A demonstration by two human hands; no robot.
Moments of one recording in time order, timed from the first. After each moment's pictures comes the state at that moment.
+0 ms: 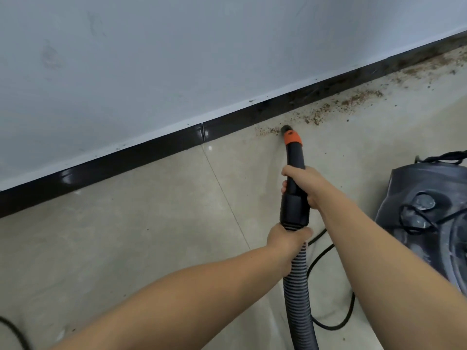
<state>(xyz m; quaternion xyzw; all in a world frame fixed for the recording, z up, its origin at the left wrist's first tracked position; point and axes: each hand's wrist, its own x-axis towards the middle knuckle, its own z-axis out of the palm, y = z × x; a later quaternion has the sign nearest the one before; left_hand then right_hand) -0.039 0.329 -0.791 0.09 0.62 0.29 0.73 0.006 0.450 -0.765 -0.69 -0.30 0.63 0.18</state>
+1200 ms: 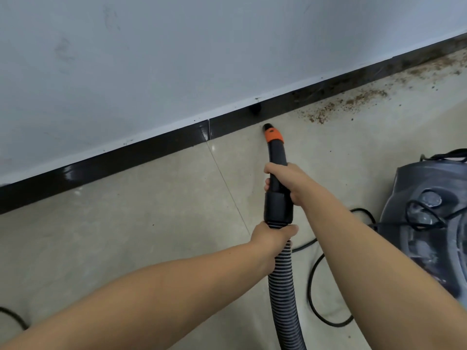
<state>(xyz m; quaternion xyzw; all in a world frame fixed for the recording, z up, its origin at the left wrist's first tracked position) -0.078 0.315 -0.788 0.08 0.62 0.29 0.72 -0.035 0.438 -0.768 -0.66 -0.32 0.65 0.17</state>
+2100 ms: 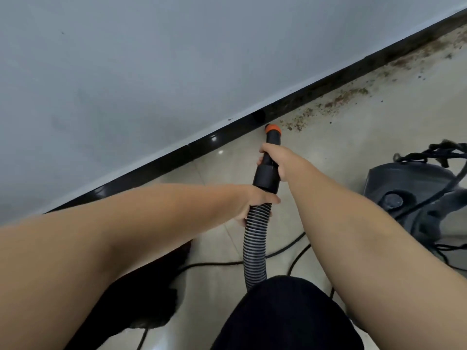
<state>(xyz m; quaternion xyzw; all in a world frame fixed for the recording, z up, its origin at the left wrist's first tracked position) -0.072 0.422 -0.702 0.20 0.69 0.01 0.69 0.004 0.518 -0.737 -0.65 -0.22 0.69 0.22</state>
